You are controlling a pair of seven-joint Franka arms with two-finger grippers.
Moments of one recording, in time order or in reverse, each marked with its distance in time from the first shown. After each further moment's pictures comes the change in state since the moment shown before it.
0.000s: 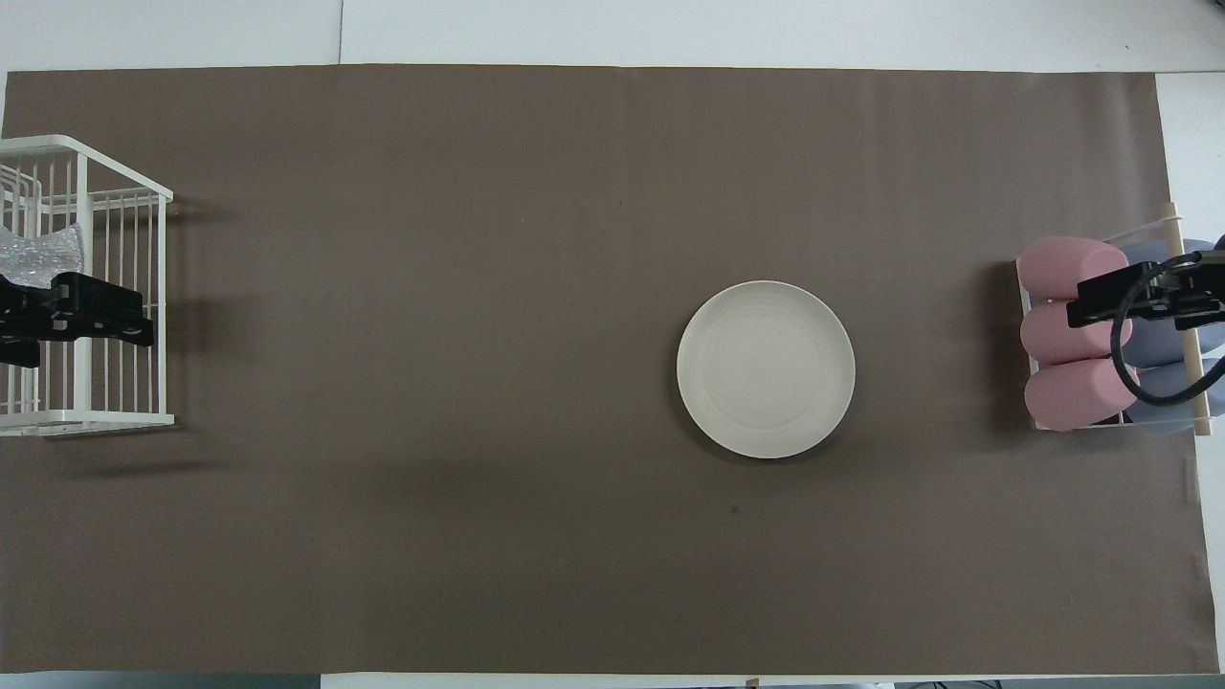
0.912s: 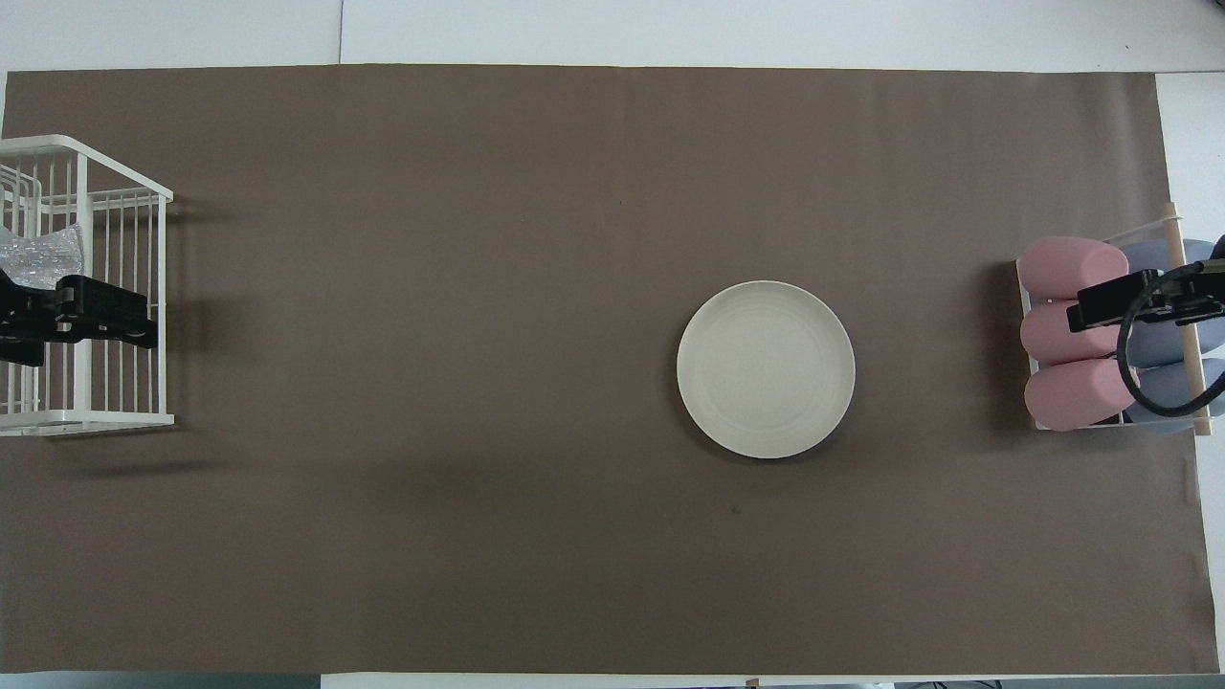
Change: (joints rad) left arm 0.000 0.000 -0.005 -0.001 0.000 -0.002 0.024; right arm 0.000 0.000 0.000 0.000 0.000 0.000 -0.111
